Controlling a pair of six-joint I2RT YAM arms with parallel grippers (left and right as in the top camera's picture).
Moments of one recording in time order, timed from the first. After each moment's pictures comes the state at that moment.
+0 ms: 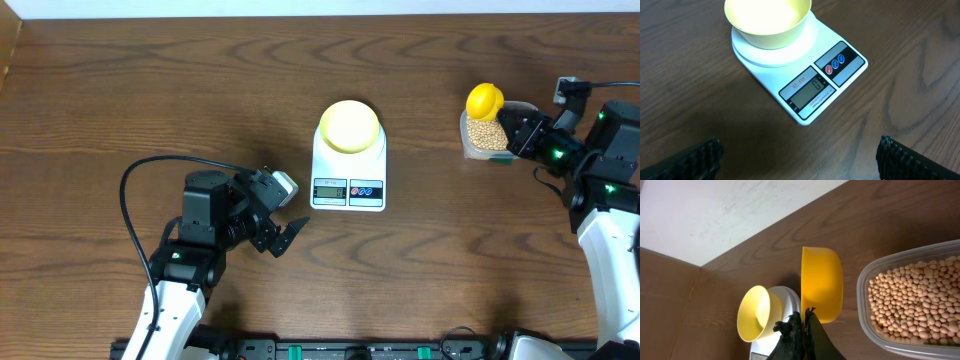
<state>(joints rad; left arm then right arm) -0.17 0.97 0.56 -0.37 0.51 0.46 -0.25 1.31 0.89 -0.17 -0.70 0.37</state>
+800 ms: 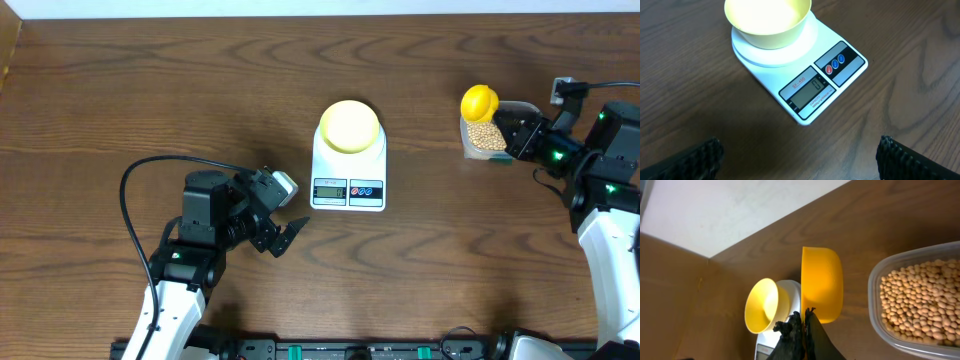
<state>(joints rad) -0.17 0.97 0.56 -0.37 0.51 0.46 -0.25 1.31 0.89 -0.20 -0.76 0.33</state>
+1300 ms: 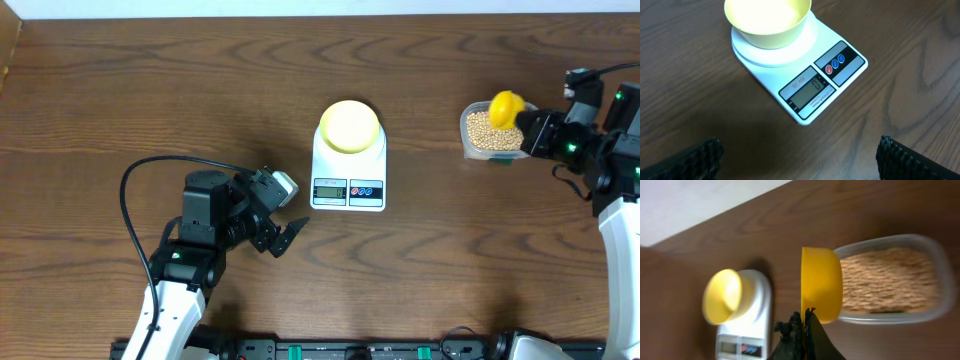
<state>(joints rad) -0.17 0.97 0.56 -0.37 0.51 0.46 -0.25 1.31 1.12 -0.60 -0.49 0.13</state>
